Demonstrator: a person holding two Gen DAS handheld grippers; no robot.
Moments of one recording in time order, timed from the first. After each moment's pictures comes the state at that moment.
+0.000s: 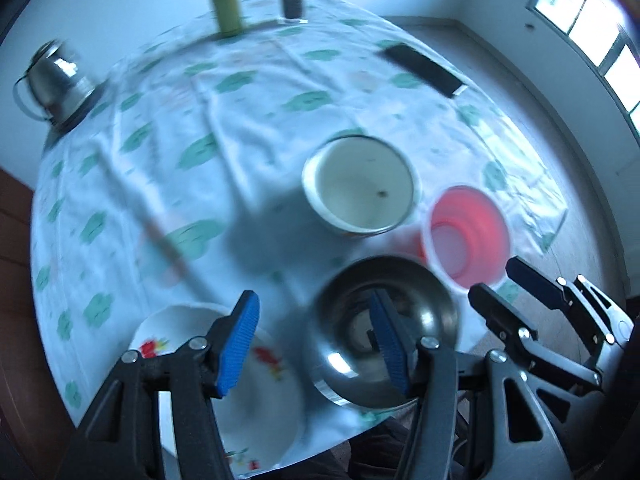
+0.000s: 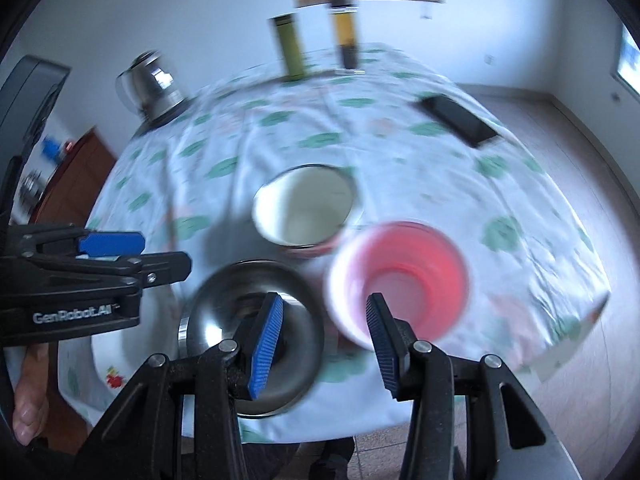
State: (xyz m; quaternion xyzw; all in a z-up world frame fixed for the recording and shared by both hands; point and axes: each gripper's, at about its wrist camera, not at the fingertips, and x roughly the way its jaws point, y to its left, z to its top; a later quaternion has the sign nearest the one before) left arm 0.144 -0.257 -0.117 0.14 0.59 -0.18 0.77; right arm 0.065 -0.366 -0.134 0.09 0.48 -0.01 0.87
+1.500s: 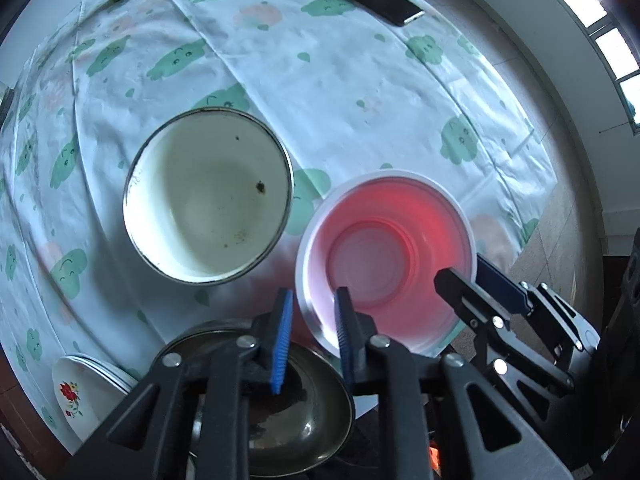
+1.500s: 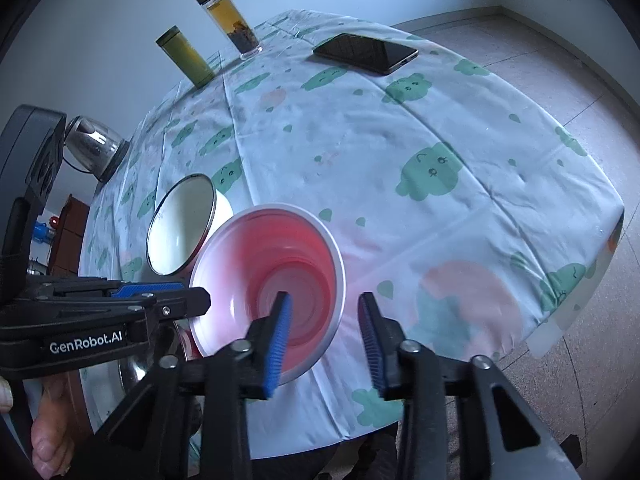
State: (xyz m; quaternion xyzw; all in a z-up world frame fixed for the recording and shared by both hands) left arm 0.170 -0.364 -0.188 0.15 0.69 -0.22 0.67; right arm 0.073 -0.469 -0.194 0.23 0.52 -0.05 0.82
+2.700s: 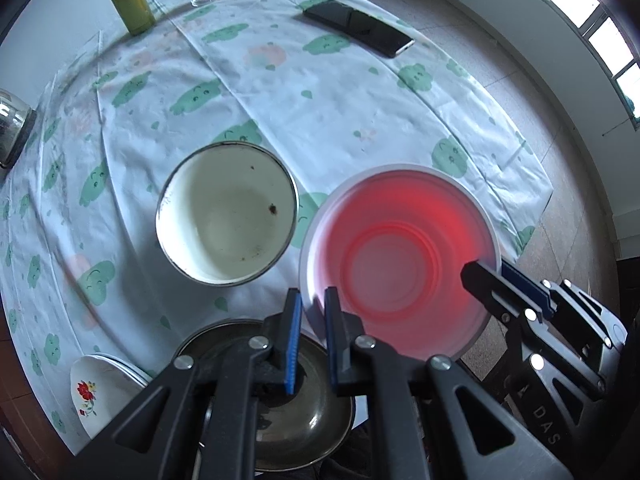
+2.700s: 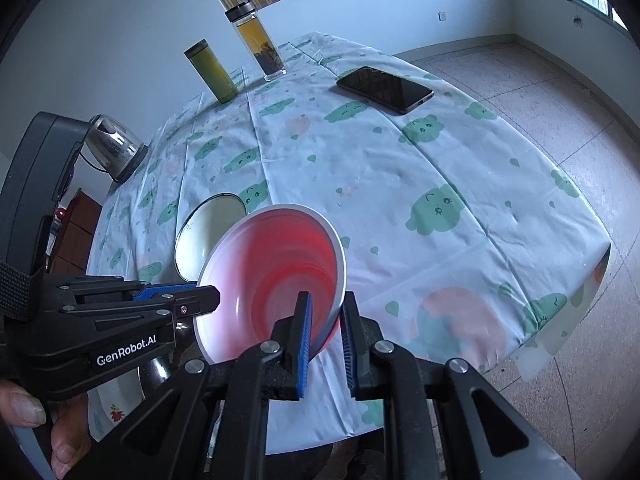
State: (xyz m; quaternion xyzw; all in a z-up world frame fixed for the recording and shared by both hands) left arm 0.155 -0.355 -0.152 0.16 0.63 -0.22 0.72; right arm 0.065 -0.463 -0.156 0.20 0.48 -0.04 0.85
